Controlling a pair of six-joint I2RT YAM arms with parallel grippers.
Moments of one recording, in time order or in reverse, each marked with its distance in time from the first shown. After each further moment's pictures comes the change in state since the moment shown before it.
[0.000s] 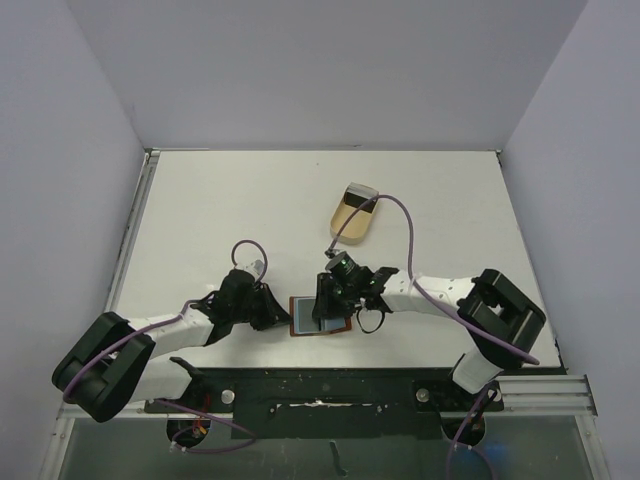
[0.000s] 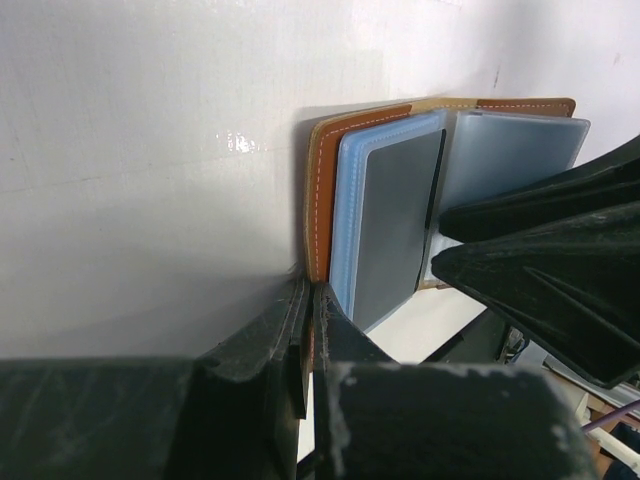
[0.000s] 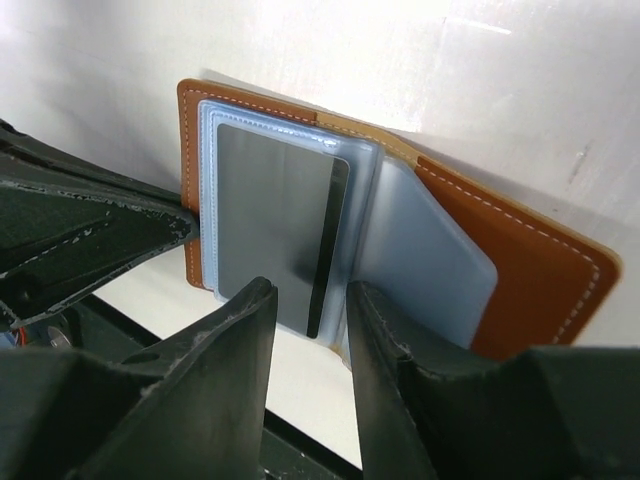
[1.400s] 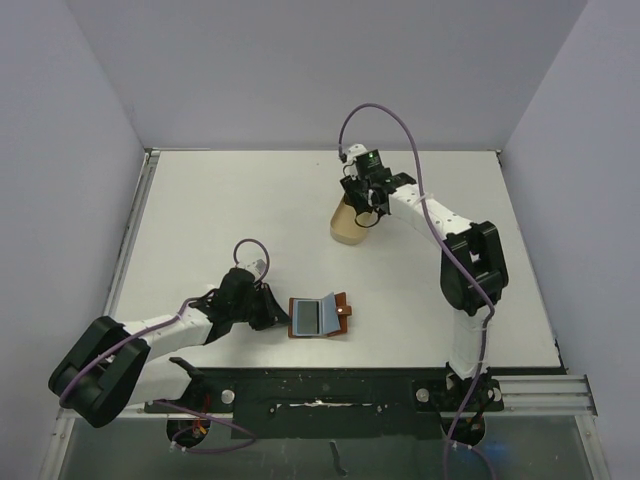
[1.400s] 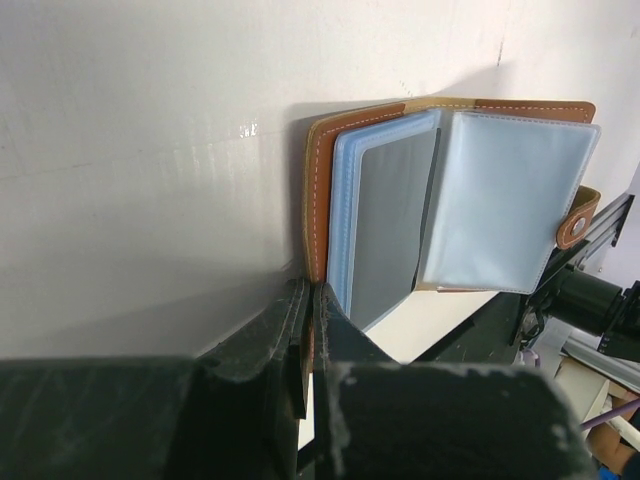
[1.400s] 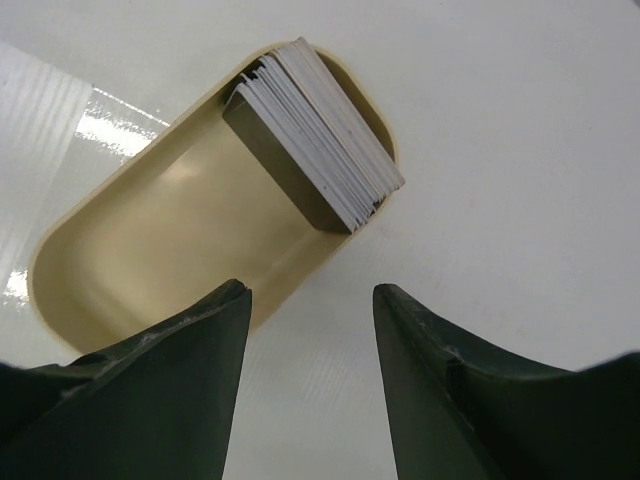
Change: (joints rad) left arm -0.001 -0.031 0.026 -0.080 0.013 0.051; right arm -0.437 0.342 0.758 -0.271 0.340 -0.974
